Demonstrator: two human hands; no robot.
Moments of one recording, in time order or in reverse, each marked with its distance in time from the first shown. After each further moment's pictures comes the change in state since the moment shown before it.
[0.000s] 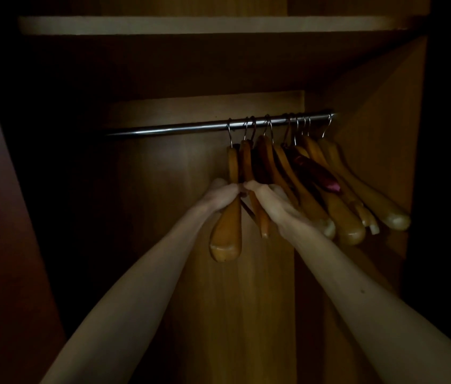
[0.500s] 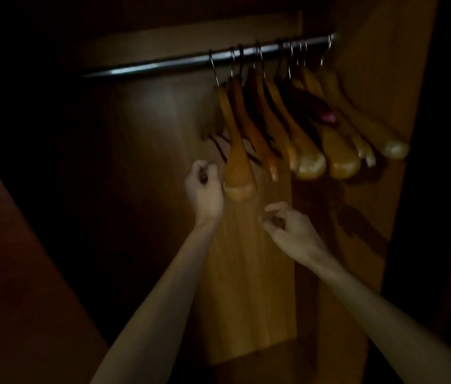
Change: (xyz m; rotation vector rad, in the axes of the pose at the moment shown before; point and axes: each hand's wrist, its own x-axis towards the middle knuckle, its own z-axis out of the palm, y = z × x) left_hand -0.065 -0.084 0.067 -0.295 0.671 0.286; right_hand -0.091 0.130 -0.022 -0.417 -0.042 -0.055
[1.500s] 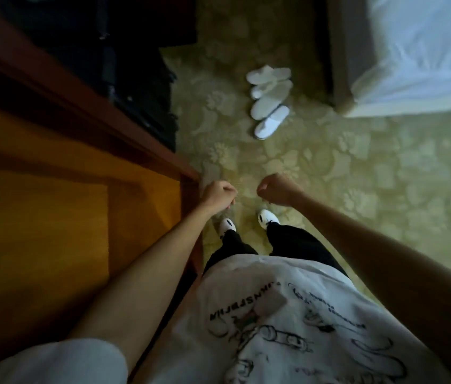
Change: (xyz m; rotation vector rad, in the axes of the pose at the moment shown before) left_hand -0.586 -0.195 0.089 0.587 -2.296 -0.316; right_hand -0.478 0.329 0.017 0.092 0.205 1.427
